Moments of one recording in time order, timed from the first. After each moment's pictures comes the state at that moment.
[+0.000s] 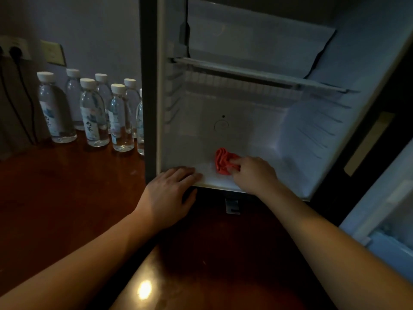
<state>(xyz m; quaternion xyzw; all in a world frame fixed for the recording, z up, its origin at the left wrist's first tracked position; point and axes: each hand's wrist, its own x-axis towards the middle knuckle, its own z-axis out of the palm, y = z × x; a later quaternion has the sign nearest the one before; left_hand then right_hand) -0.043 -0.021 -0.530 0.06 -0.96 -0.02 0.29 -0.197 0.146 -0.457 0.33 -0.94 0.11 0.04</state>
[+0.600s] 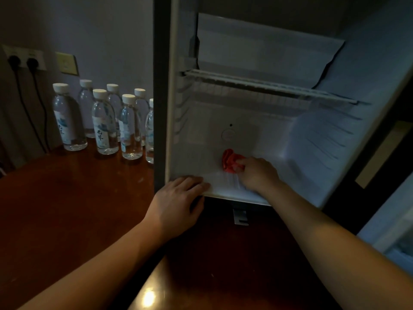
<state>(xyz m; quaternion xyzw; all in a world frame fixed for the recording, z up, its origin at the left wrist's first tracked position) -0.045 -0.023 -0.531 0.06 -0.95 -0.04 0.29 -0.236 0.124 -0.461 0.32 -0.94 0.13 0.03</state>
